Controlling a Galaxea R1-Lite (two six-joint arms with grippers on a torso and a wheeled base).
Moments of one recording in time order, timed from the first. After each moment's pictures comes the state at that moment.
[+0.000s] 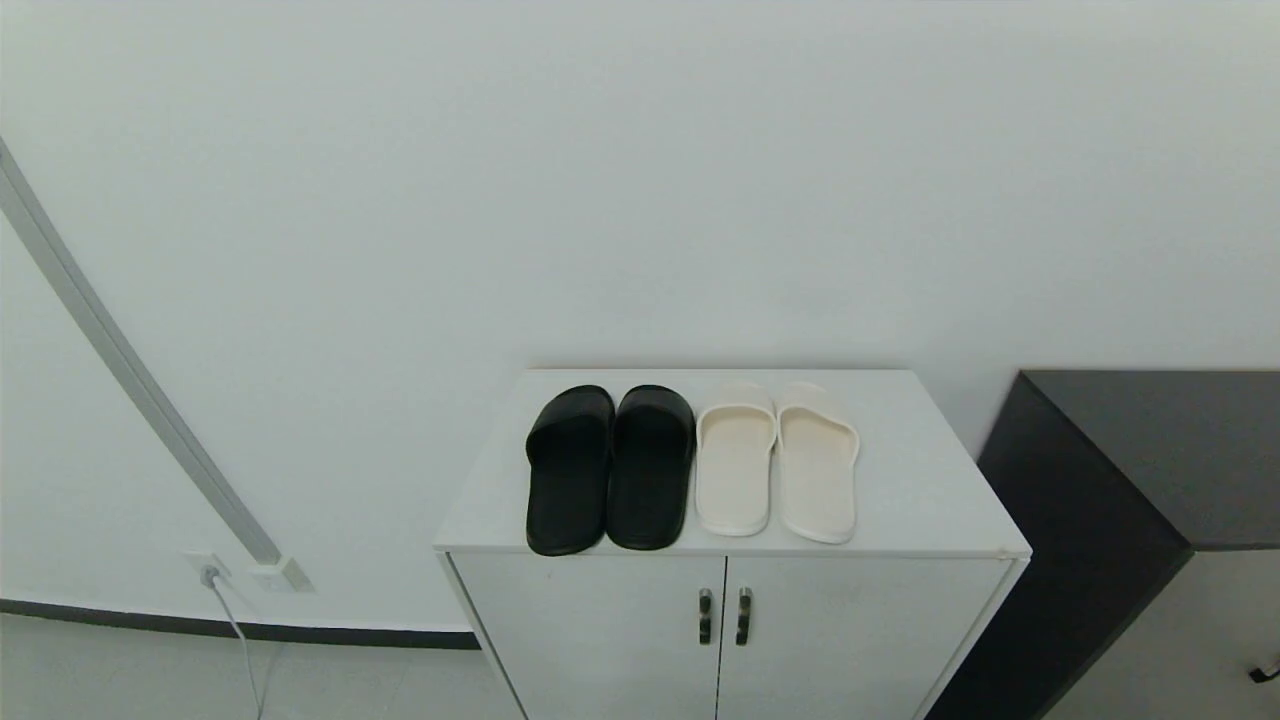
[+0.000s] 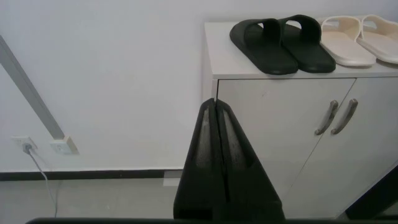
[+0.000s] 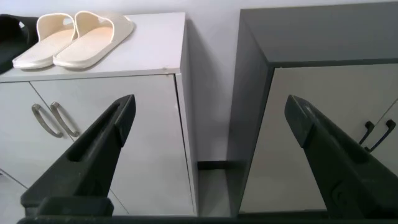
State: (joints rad) left arm 0.00 0.00 0.00 0.00 -0.01 0.00; right arm 0.00 0.00 0.00 0.00 -0.02 0.01
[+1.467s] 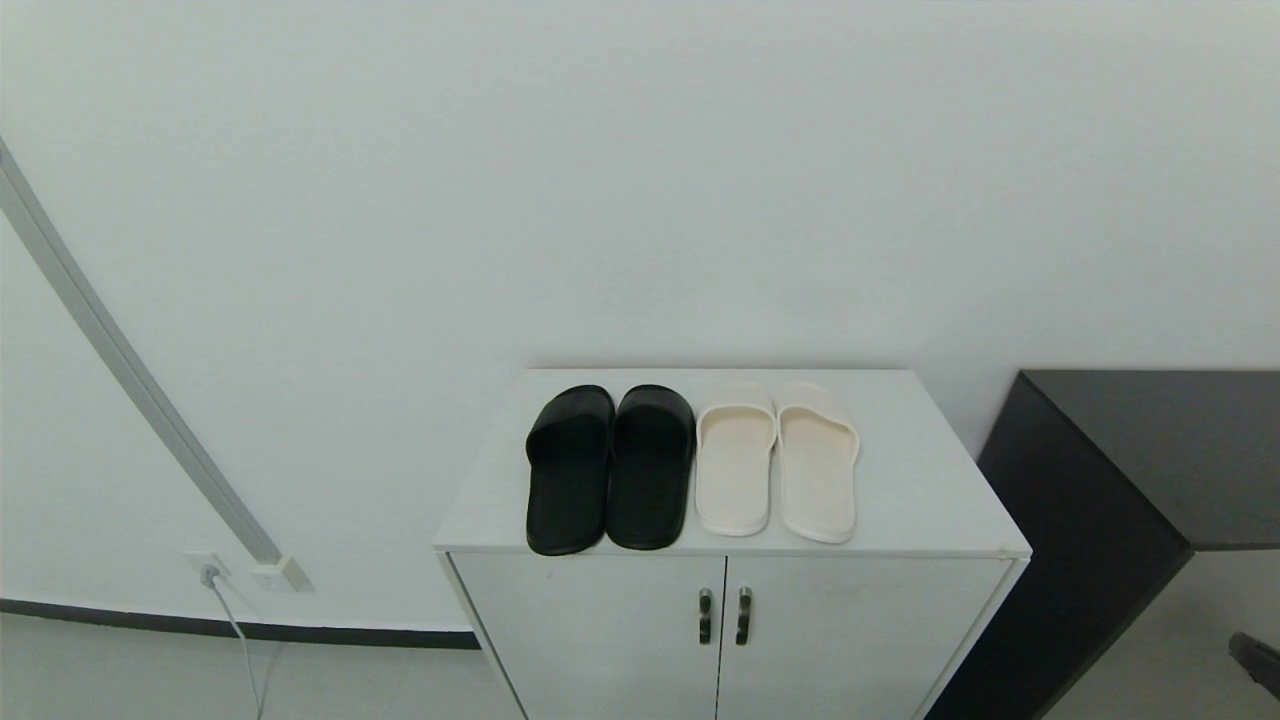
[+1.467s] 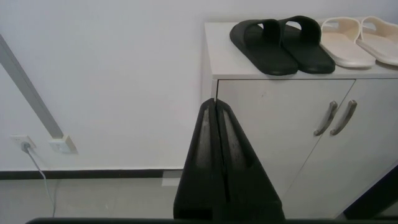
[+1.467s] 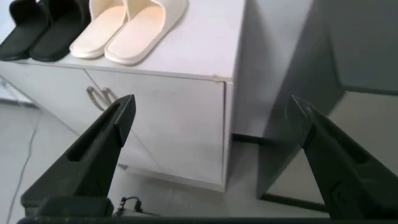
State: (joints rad) left arm 0.00 0.00 0.00 0.00 -0.01 -0.01; right arm 0.13 0.72 -0.21 -0.24 0.09 0.04
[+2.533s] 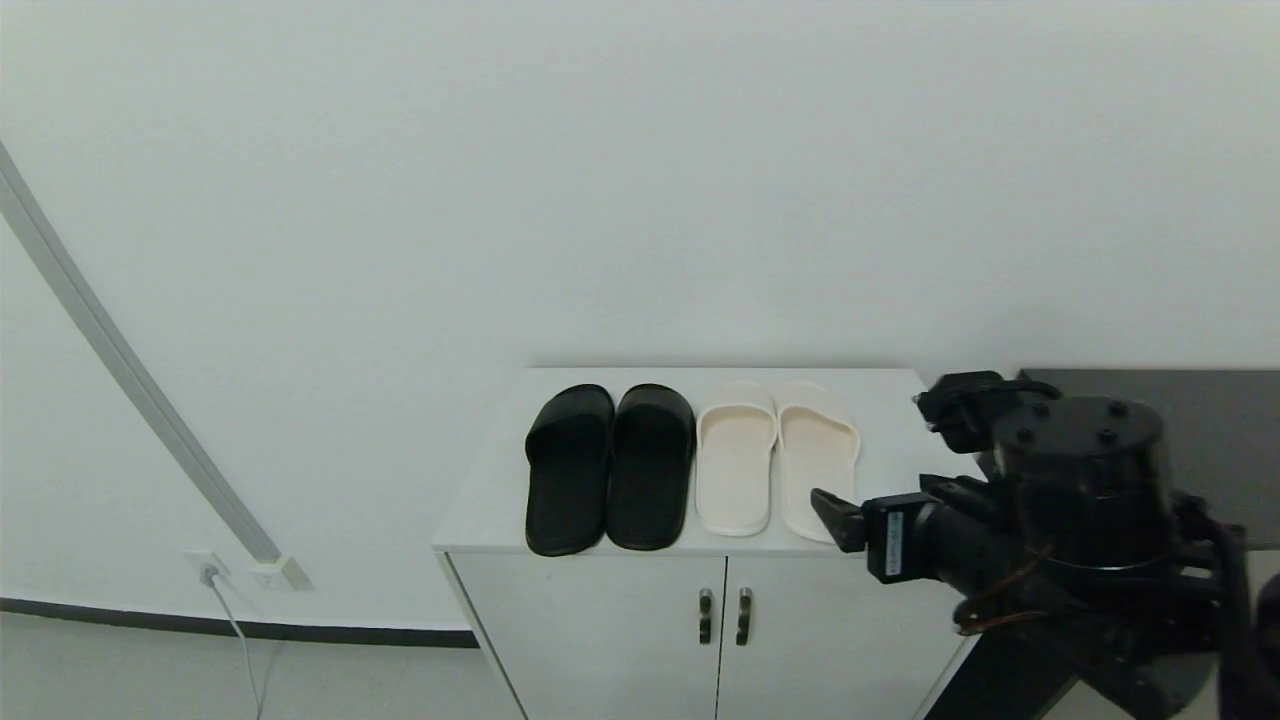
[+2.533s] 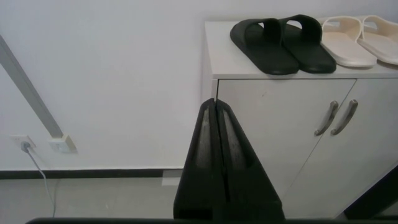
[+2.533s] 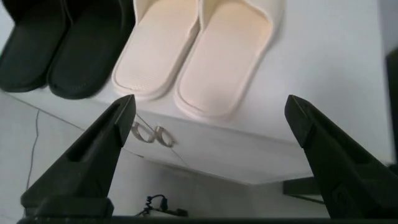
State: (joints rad) left arm 0.00 0.00 0.00 0.00 -0.01 -0.01; right arm 0.82 1.62 -0.71 -0.52 -0.52 0.30
